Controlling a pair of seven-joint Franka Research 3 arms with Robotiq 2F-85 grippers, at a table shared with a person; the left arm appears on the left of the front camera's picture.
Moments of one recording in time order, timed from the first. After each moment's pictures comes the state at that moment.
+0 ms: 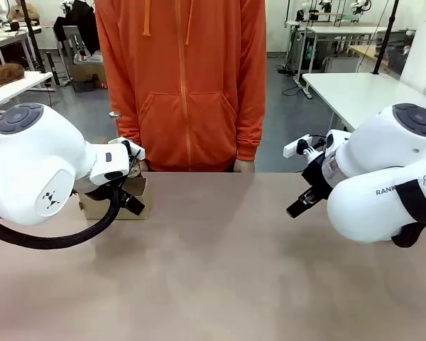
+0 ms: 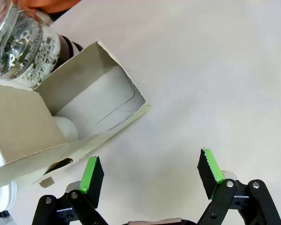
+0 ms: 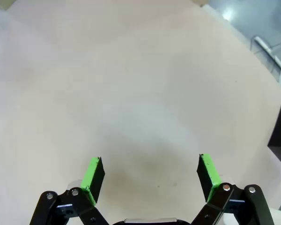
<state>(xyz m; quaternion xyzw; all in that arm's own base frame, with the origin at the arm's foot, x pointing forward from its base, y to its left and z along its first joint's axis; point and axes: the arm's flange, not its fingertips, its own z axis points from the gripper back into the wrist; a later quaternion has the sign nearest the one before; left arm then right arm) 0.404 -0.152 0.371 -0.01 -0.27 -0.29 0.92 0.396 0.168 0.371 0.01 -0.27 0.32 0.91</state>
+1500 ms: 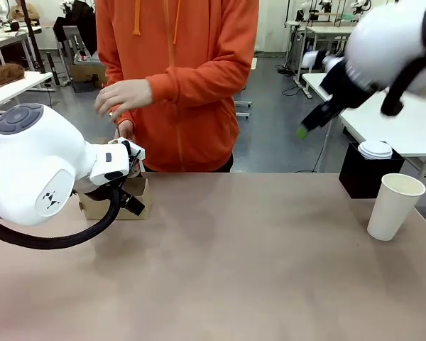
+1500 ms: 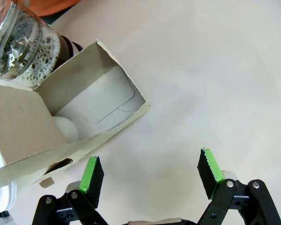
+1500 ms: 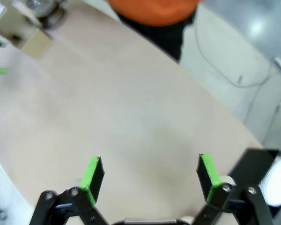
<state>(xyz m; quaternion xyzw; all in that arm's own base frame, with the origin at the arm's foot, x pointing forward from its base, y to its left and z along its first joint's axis) 0.404 -0.152 0.370 -0.01 -0.27 -0.29 0.92 0.516 0.109 0.536 0.13 -0.26 0.35 0.89</state>
